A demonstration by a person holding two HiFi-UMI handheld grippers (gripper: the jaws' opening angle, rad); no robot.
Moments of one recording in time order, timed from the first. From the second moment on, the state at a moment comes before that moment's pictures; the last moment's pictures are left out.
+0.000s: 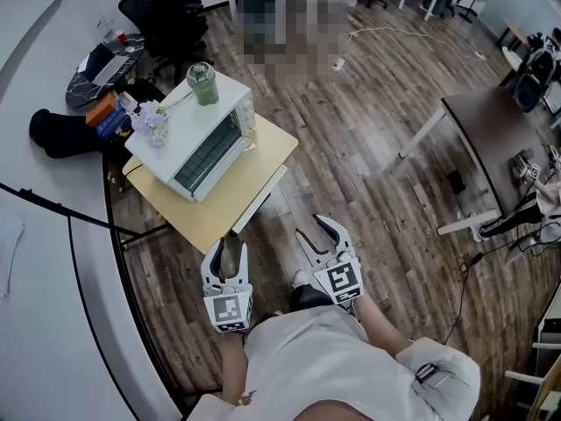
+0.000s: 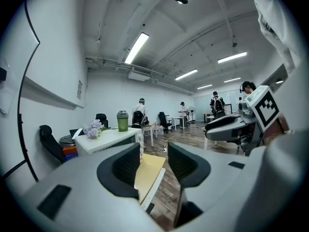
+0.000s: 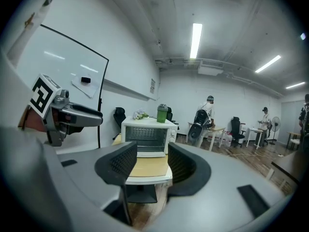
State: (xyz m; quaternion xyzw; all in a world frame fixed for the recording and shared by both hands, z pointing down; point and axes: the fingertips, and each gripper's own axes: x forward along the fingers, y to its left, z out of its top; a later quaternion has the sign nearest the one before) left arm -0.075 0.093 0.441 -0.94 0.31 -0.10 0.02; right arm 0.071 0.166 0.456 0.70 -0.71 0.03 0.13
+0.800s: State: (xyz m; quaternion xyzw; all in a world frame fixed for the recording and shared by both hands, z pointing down) left arm -0.026 0.061 0.444 -0.92 0.37 -0.10 0.02; right arm 0.114 0.102 0.465 0.64 -0.76 0.03 0.13
